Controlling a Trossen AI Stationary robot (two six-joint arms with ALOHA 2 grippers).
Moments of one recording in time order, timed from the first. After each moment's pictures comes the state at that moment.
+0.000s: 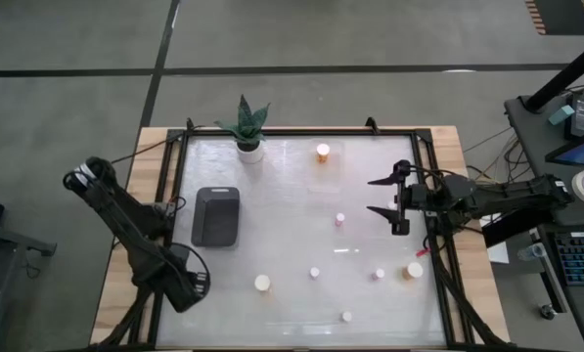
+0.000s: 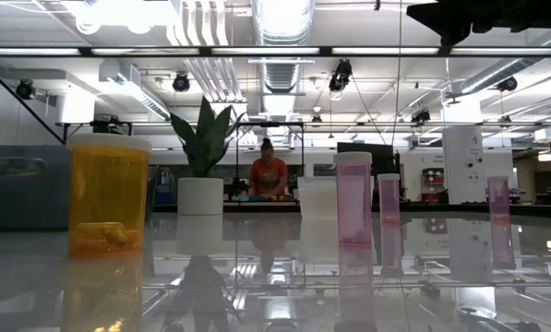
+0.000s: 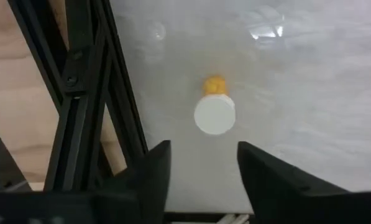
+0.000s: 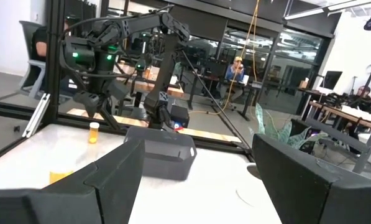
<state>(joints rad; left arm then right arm) -0.87 1.37 1.01 -1.15 0.18 -2.32 0.10 0.50 0.34 0.29 0.12 -0.25</state>
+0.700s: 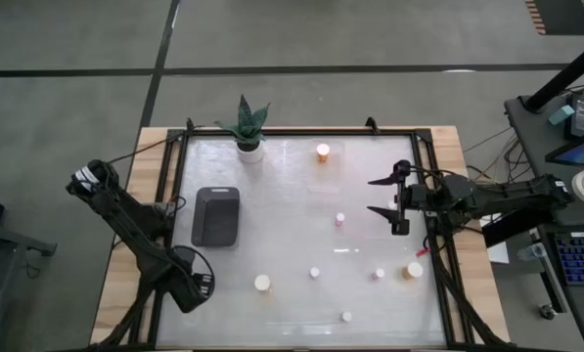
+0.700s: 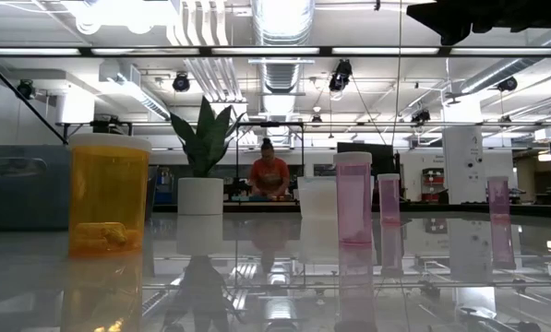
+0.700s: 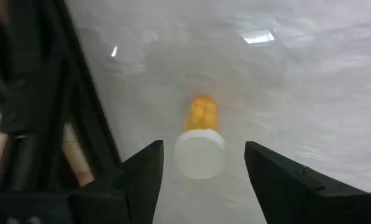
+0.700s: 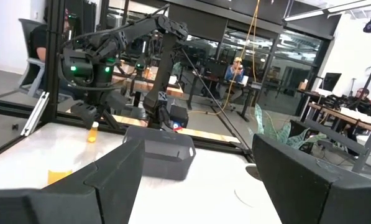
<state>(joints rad) -0.87 1.40 0.88 -0.98 0.15 -2.30 0.10 0.50 0.34 0.29 0.12 -0.26</state>
